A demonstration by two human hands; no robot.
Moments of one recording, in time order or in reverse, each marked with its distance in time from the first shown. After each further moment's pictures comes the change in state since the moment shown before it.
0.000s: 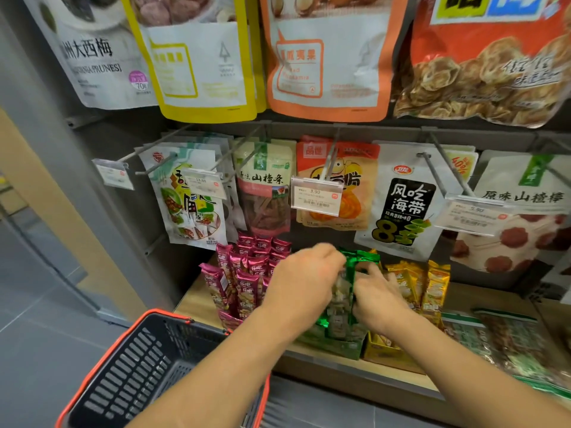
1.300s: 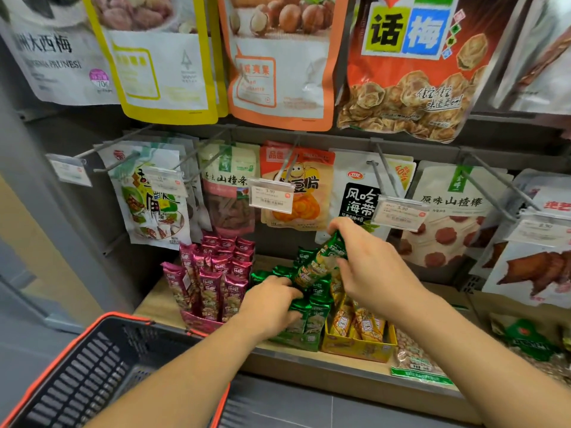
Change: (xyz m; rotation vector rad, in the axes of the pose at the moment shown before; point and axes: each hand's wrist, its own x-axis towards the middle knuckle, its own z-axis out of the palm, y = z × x) left_hand -0.017 -0.022 0.087 0.027 -0.495 -0.163; right_hand -0.083 0.007 -0.116 0.253 0.408 -0.208
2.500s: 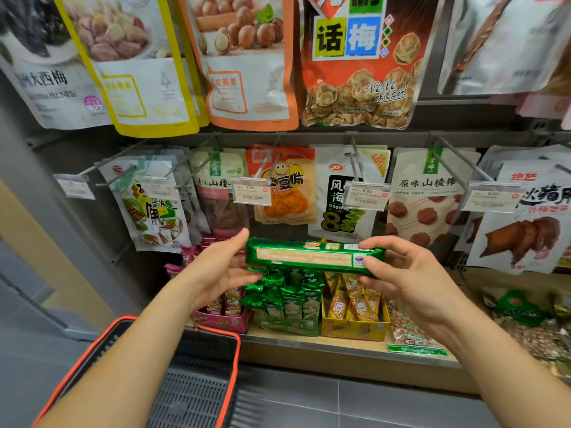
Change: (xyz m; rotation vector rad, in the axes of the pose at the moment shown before) left_hand -0.052 -0.015 -0.099 -1.533 -0.013 -0.405; right_hand -0.074 0.027 -0.021 1.337 0.129 0.628
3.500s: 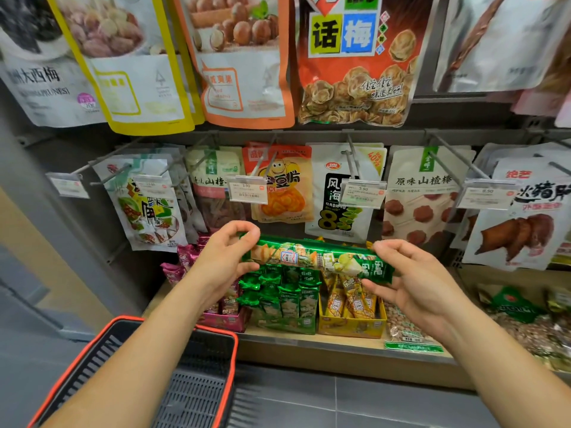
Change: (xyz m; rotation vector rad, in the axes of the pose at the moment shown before) left_hand -0.008 0.003 0.026 -0.032 0.099 0.316; right_hand 0.004 0.002 -0.006 0.170 0.128 0.175
